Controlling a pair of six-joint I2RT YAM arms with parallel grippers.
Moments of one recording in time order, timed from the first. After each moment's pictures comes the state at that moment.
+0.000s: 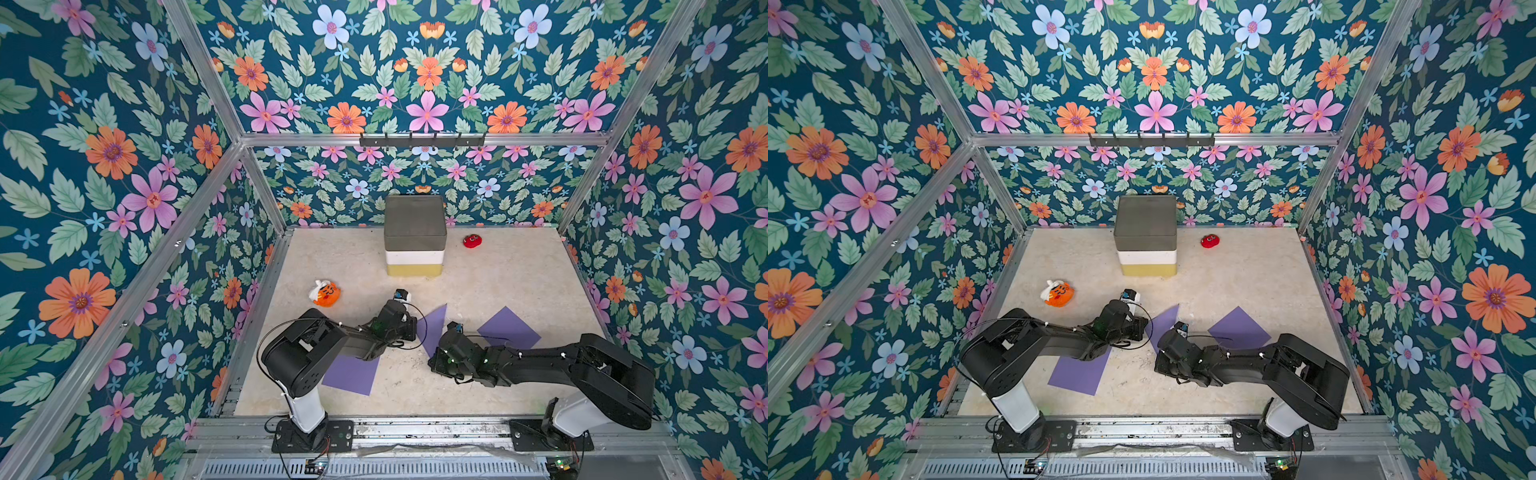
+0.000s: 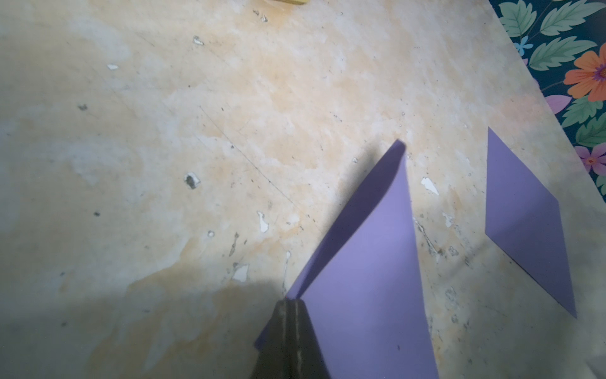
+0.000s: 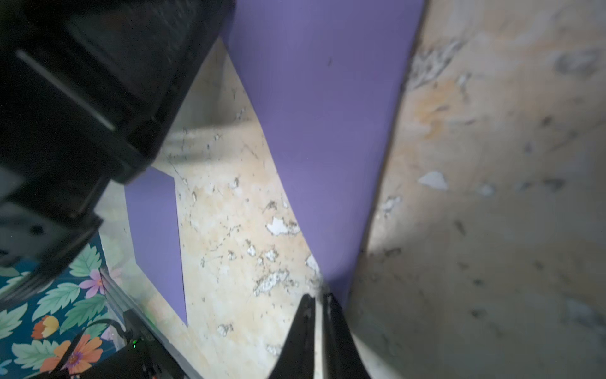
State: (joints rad) left arm -0.73 1.77 0.60 0.45 0.05 -0.50; right arm 1.06 1.52 0.56 0.05 -0.05 1.19
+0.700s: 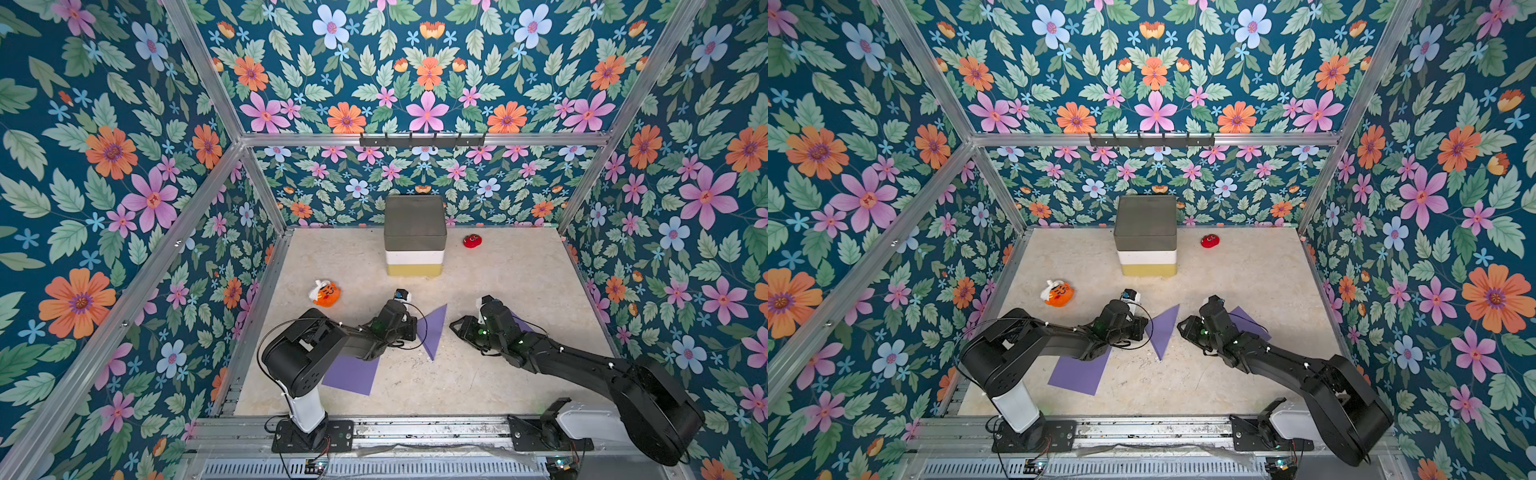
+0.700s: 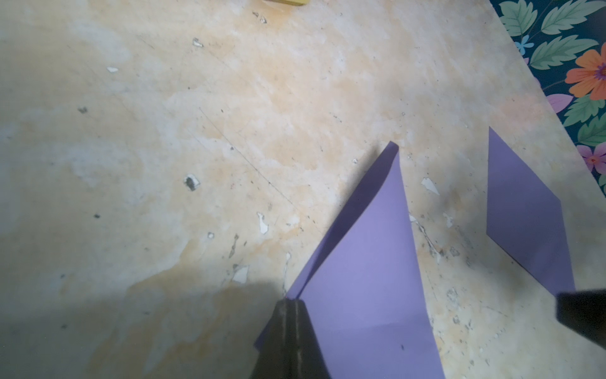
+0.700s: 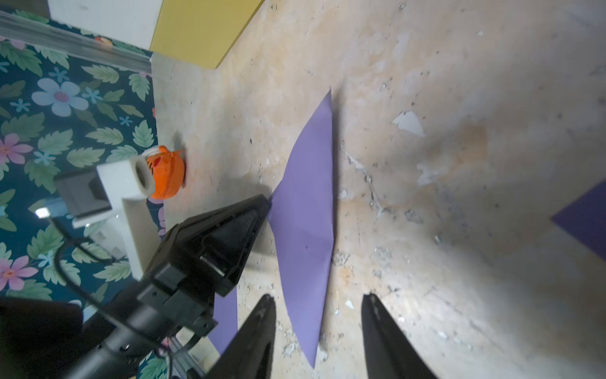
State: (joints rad) left arm -0.74 1.77 0.60 0.45 0.04 -0.49; right arm 0.64 1.34 0.50 0.12 -0.19 1.05
